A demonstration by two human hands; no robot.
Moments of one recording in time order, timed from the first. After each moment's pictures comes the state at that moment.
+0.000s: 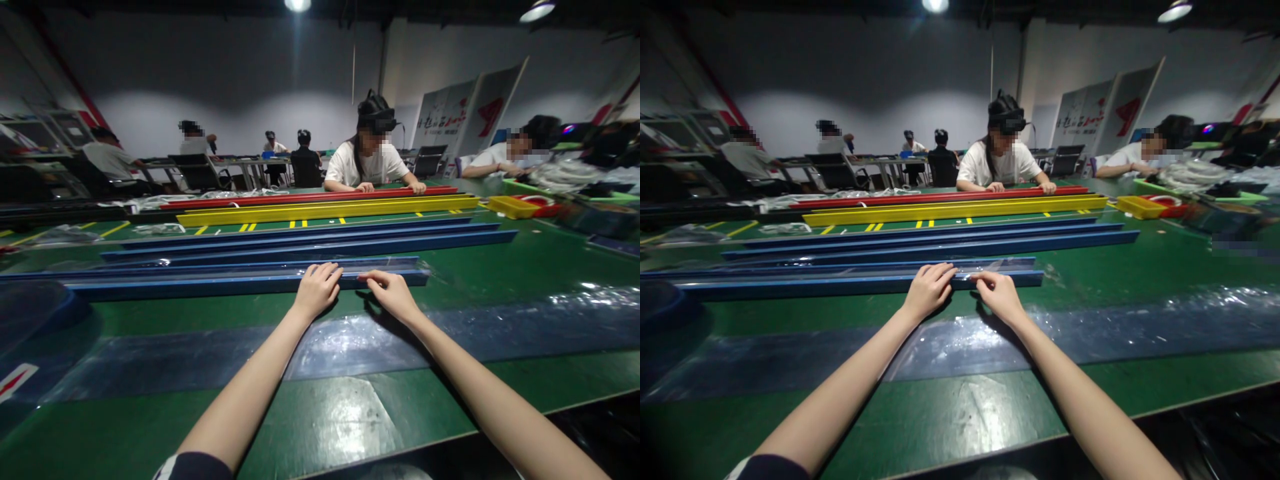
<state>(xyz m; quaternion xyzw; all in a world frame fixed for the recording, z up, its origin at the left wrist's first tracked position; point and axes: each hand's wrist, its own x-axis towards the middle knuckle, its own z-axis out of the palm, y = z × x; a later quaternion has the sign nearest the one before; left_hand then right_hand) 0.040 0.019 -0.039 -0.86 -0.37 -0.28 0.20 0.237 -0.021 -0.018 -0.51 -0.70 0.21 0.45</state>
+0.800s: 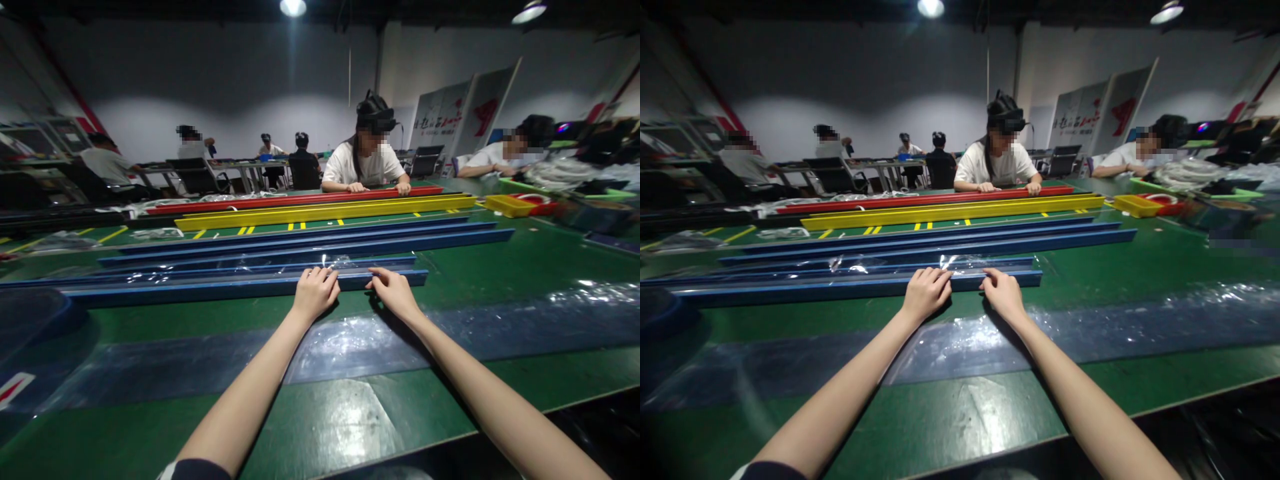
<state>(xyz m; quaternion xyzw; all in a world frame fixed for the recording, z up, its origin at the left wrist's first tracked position) 0.042 0.015 -0.037 -0.84 -0.40 -0.27 0.25 0.244 -0.012 -0.024 -0.62 -0.64 0.20 0.40</state>
